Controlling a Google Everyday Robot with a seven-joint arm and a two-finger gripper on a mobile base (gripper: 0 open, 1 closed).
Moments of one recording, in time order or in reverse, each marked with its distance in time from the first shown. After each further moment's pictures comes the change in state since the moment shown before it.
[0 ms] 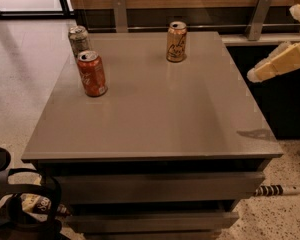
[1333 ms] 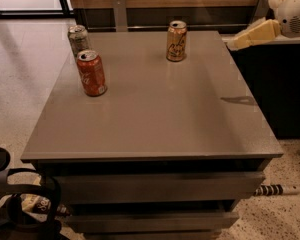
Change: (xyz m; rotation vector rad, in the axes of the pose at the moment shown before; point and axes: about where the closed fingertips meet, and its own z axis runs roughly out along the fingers) arm -0.020 -0.078 0.080 -0.010 -0.186 0.148
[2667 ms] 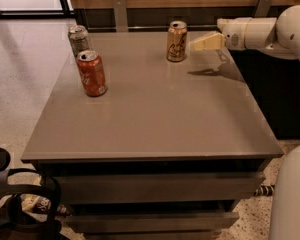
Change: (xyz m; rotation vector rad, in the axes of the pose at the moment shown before) arm 0.021 -0.020 0.172 -0.158 -0.215 0.177
